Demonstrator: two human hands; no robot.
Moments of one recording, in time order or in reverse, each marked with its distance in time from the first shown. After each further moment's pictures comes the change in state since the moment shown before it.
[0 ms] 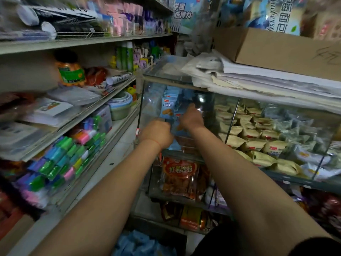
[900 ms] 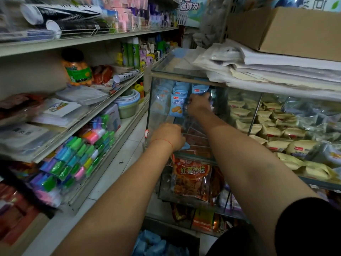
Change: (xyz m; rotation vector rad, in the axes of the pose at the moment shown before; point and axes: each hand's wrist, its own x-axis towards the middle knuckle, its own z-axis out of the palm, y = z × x) left_hand 0.003 0.004 -0.003 0.038 -0.147 -0.027; right_hand 0.087 0.005 0.033 -0.306 0.030 -0.129
